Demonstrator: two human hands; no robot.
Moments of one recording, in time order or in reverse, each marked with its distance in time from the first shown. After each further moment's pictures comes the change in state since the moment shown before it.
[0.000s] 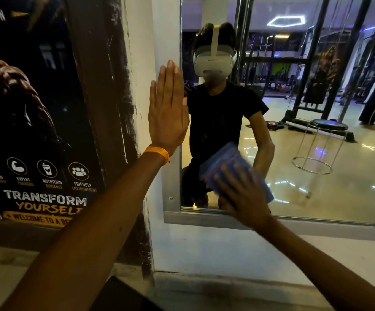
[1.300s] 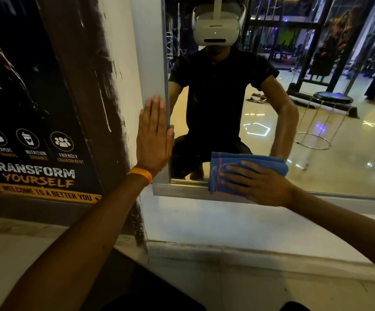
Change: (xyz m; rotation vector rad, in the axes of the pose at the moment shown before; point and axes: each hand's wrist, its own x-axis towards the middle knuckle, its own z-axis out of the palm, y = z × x) left_hand -0.148 -0.011 0.014 0.032 -0.137 -0.059; right_hand -0.058 0.075 0.001 -0.173 -0.140 -0.646
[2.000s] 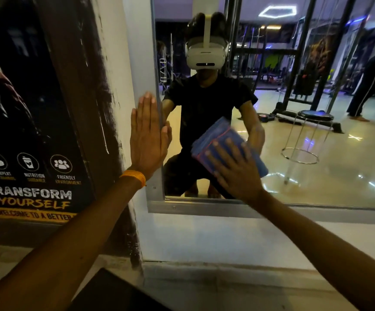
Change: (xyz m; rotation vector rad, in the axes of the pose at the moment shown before) left_hand 0.060 0.021 -0.032 -0.070 0.000 0.002; right_hand 0.075 0.020 -0.024 0.045 0.145 0.612
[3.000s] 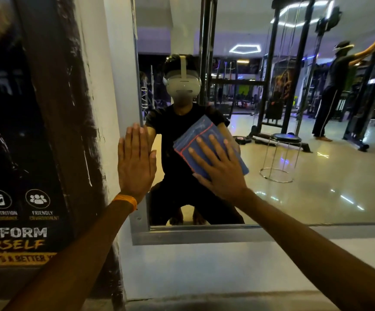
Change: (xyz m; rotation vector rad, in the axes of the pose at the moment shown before) left_hand 0.012 -0.003 0.017 0.247 -0.033 0.012; right_hand 0.068 0.034 -0.036 -0.019 -0.022 0.093
